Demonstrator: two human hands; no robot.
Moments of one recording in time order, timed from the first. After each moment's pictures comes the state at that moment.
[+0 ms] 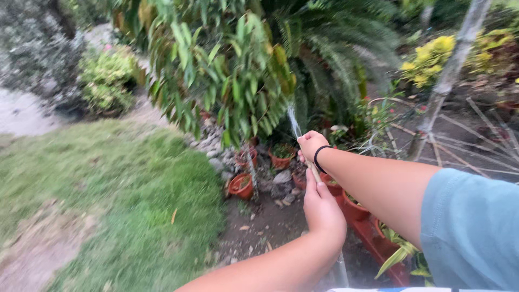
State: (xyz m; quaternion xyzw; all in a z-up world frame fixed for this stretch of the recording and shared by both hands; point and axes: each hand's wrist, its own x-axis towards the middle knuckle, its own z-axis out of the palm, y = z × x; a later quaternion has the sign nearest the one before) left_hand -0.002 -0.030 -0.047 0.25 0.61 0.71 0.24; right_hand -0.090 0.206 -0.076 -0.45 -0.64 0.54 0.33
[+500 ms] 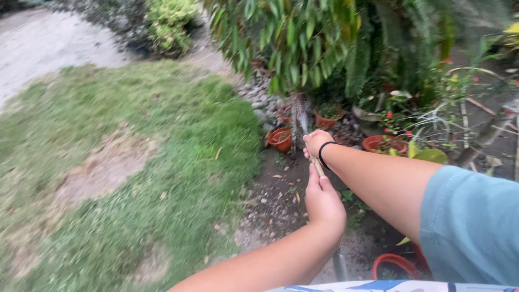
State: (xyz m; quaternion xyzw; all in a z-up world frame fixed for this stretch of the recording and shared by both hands) left_hand 0.004 -0.130 -0.101 0.13 0.68 0.68 0.22; right_hand -0.130 0.077 -0.172 -0.45 -0.62 0.62 0.17
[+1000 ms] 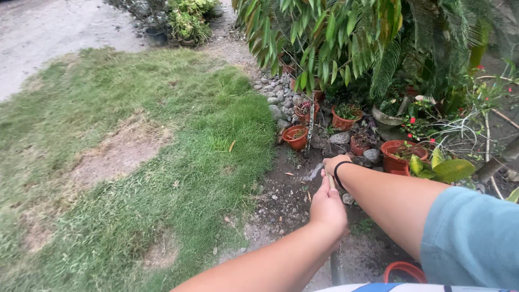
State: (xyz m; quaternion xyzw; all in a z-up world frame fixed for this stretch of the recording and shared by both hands) left_hand -0.028 -0.174 -0.101 0.06 0.65 0.63 0.42; right_hand -0.125 0.071 -0.240 -0.55 -0.57 0.60 0.09
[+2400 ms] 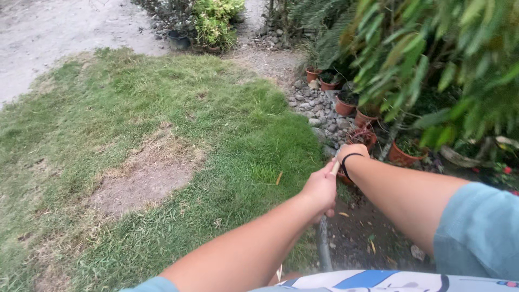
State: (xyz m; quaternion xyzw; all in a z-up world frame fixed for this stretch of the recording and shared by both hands) left_hand -0.435 -0.238 -0.100 0.17 0.61 0.60 0.48; right_hand -0.463 -0.031 -0.143 -0.66 -0.62 0.38 0.19
